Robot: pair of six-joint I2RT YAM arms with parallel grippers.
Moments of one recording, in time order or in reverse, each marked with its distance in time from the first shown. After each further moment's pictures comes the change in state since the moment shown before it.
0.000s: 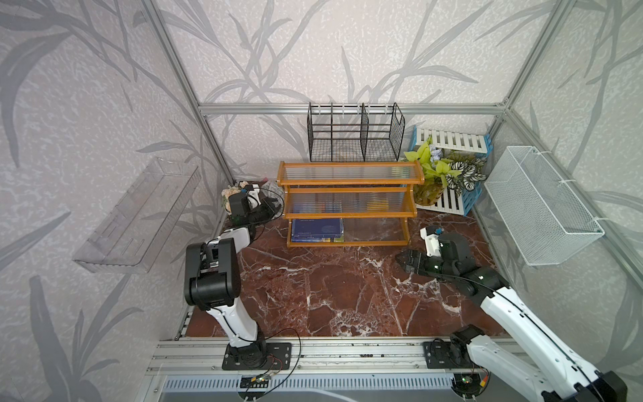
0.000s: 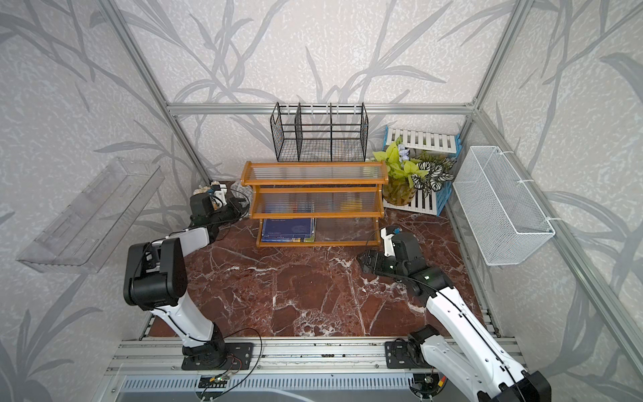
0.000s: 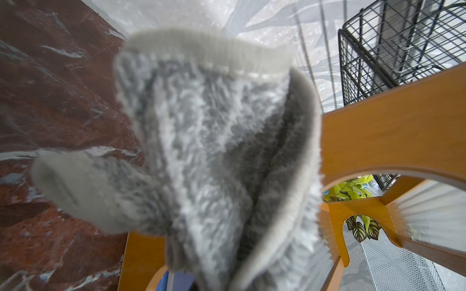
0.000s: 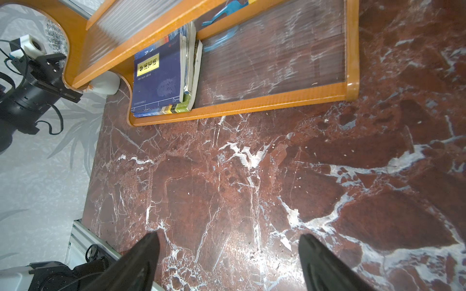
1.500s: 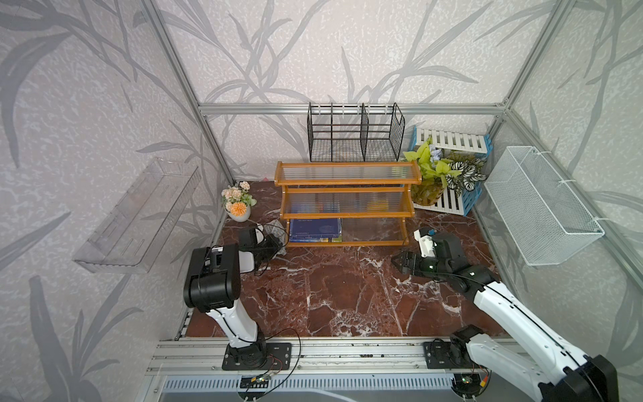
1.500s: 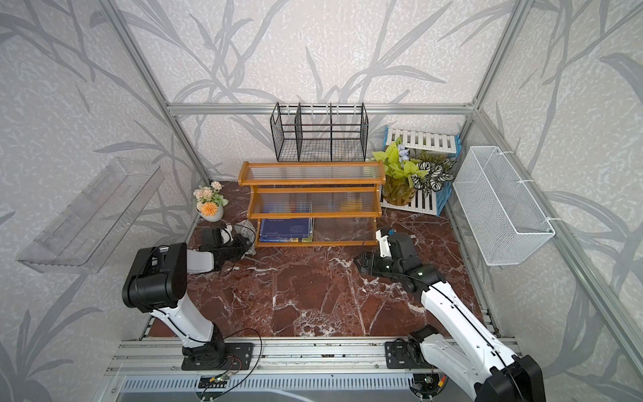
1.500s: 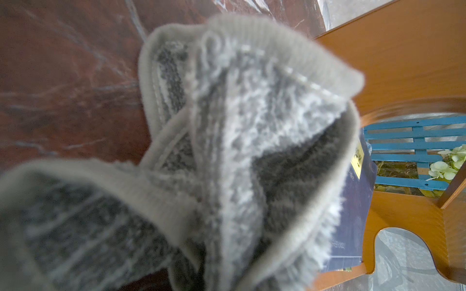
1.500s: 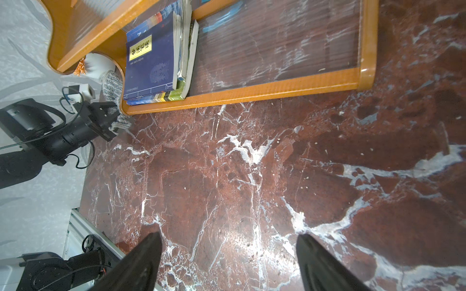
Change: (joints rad) left arm -0.008 0.029 -0.345 0.020 -0.186 0.089; right arm 0.001 0.061 -0.039 0.064 -0.043 -0.027
